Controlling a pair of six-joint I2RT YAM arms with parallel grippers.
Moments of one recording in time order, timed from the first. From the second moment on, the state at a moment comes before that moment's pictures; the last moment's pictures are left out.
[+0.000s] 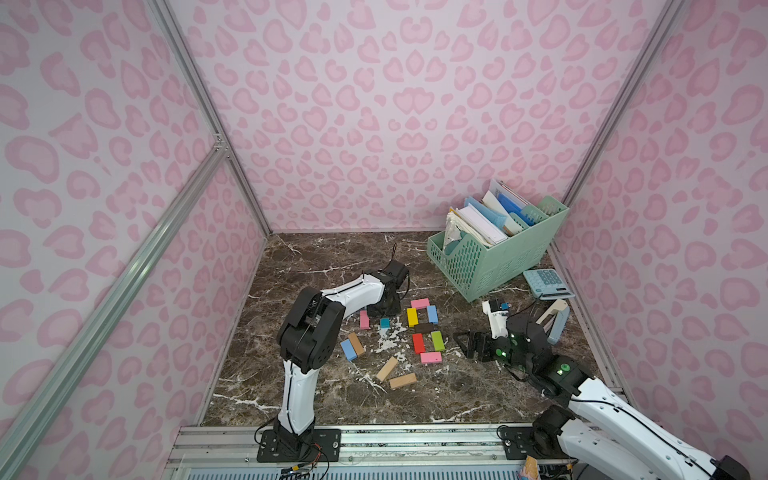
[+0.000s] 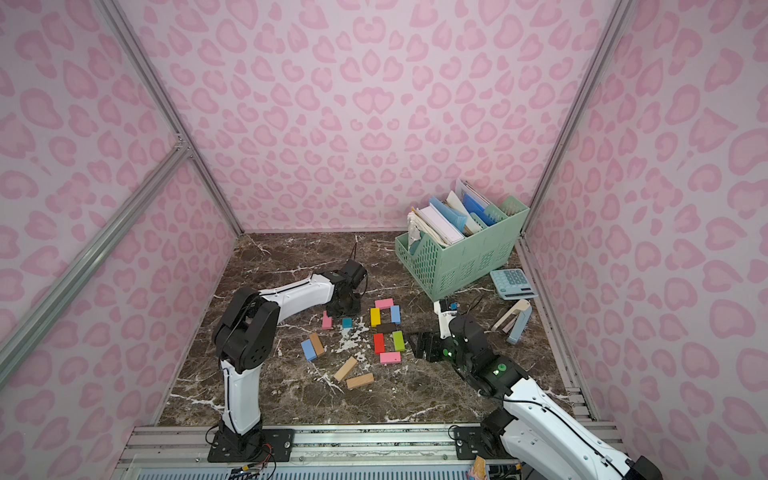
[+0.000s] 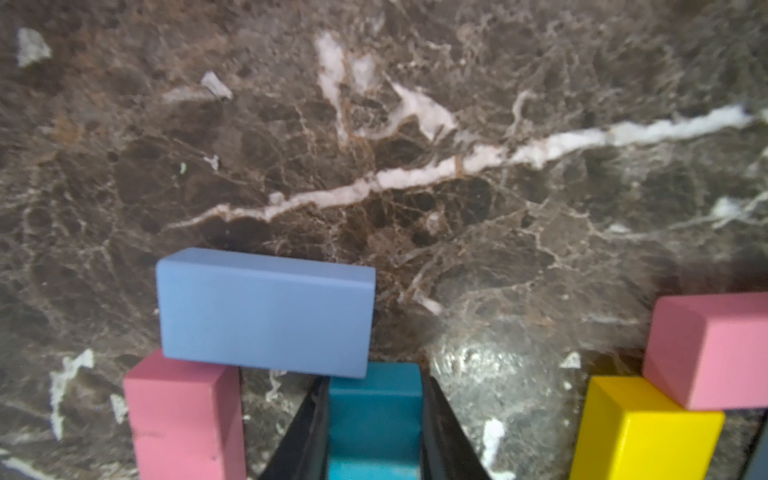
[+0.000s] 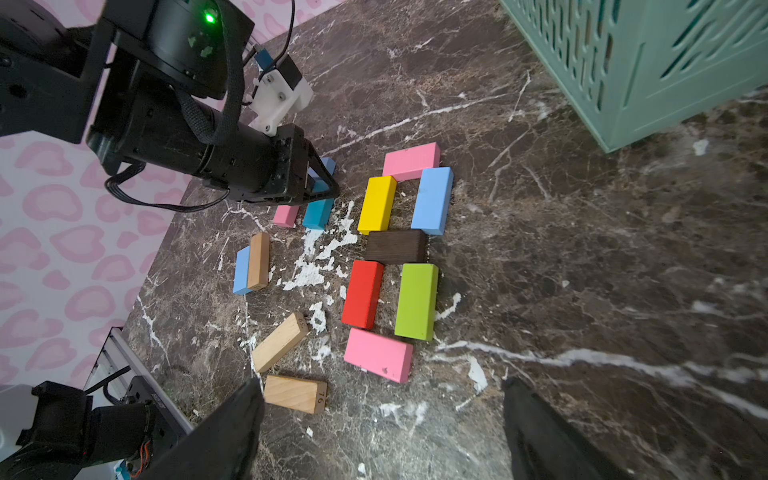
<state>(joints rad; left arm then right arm) -0.56 2.05 1.43 -0.74 -0.14 -0.68 0.65 0.77 0.48 -0.28 -0.14 0.56</state>
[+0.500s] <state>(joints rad) -0.56 2.04 1.42 -0.73 -0.15 -0.68 0.65 0.77 0.48 -0.28 -0.14 0.56</state>
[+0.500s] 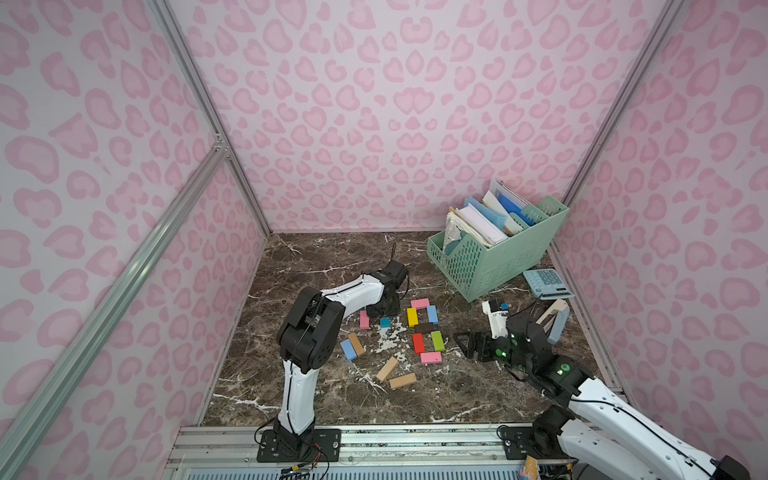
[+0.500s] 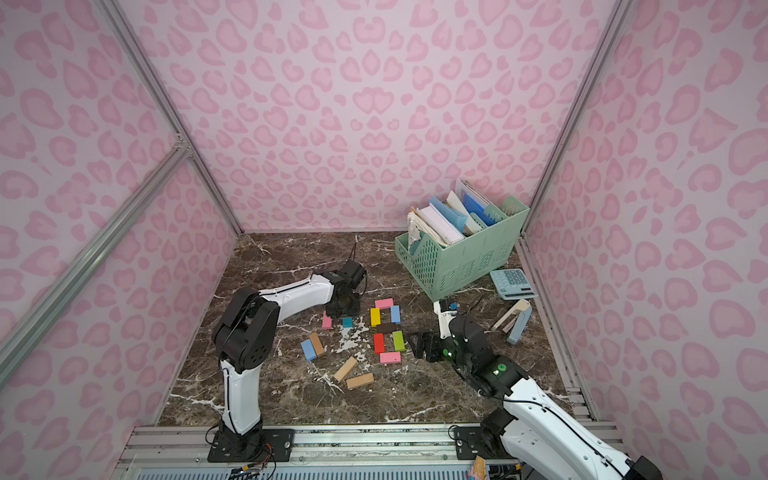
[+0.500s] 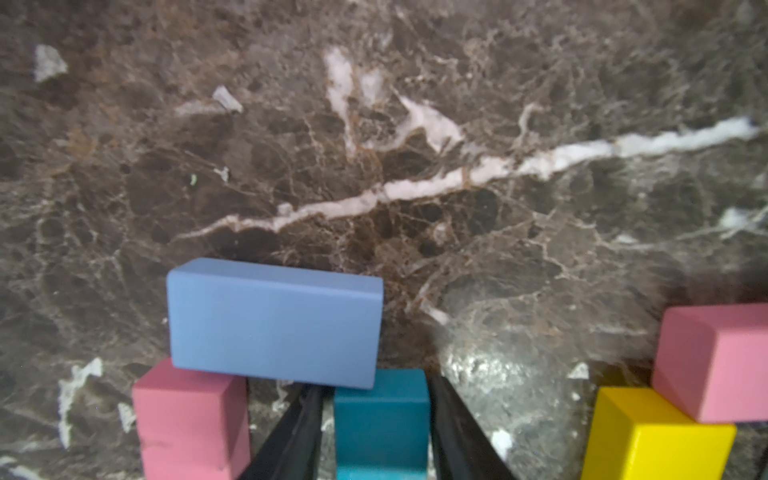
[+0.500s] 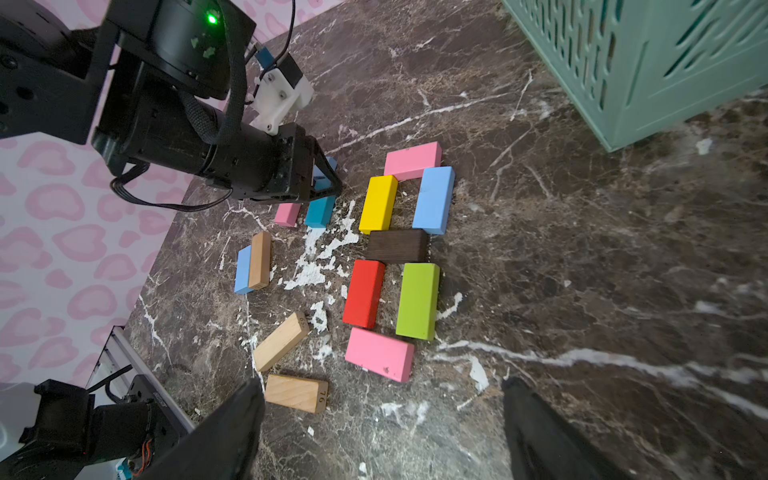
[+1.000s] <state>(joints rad) -0.56 1.85 1.40 -0.78 -0.15 -0.68 0.65 0.75 0.48 -0.28 -0.14 0.57</state>
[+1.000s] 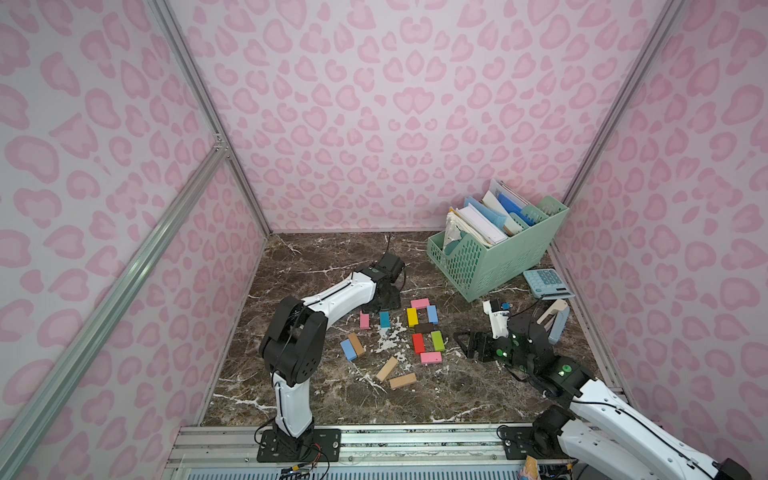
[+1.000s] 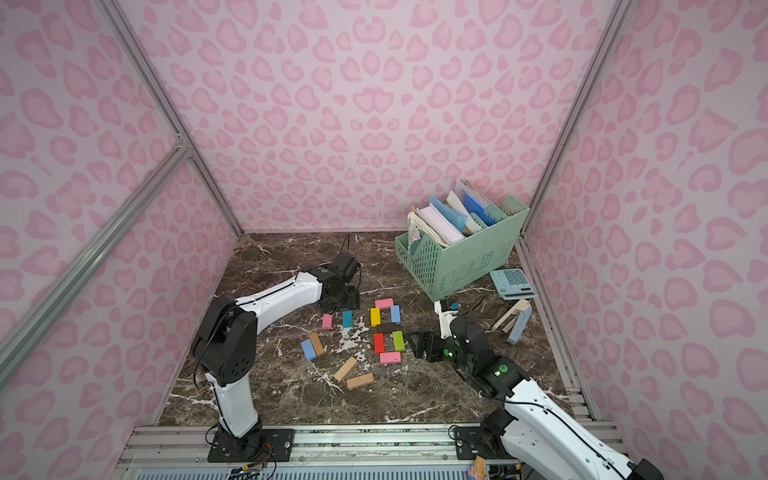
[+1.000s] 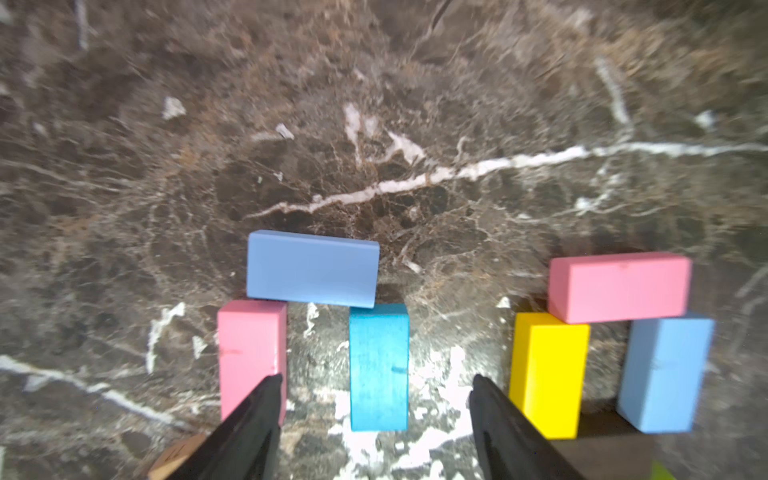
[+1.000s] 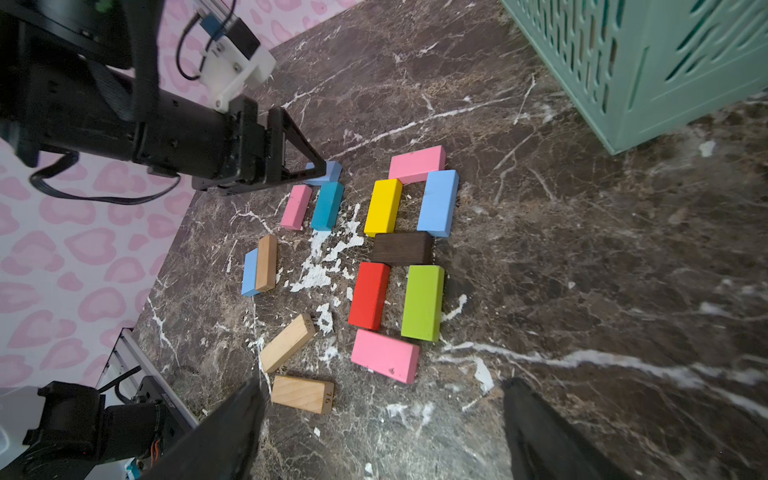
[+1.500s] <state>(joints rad) -0.51 1.40 1.10 -0.84 -0.28 -0.70 0.68 0.81 0.50 -0.25 -0.16 0.57</state>
